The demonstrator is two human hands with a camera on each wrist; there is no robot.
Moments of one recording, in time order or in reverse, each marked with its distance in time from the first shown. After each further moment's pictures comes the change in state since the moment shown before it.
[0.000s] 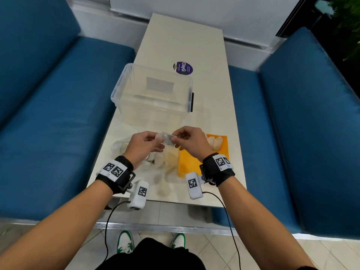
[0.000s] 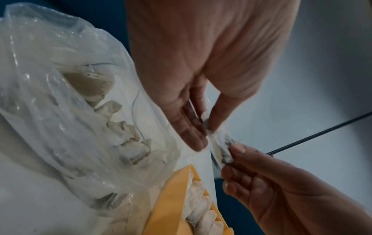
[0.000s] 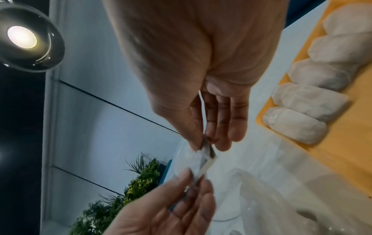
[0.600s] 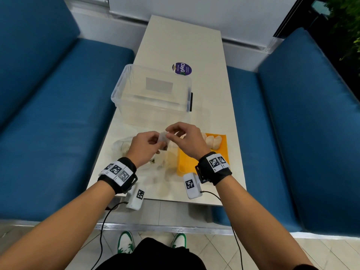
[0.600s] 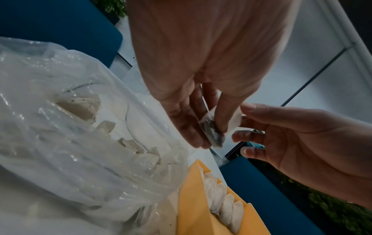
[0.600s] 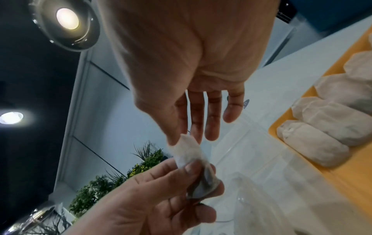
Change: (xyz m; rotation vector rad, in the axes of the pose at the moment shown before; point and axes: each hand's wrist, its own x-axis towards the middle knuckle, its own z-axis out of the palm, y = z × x) left_hand -0.010 0.002 0.003 0.373 -0.027 0.218; right_hand -0.004 -0.015 0.007 -0.161 0.037 -0.211
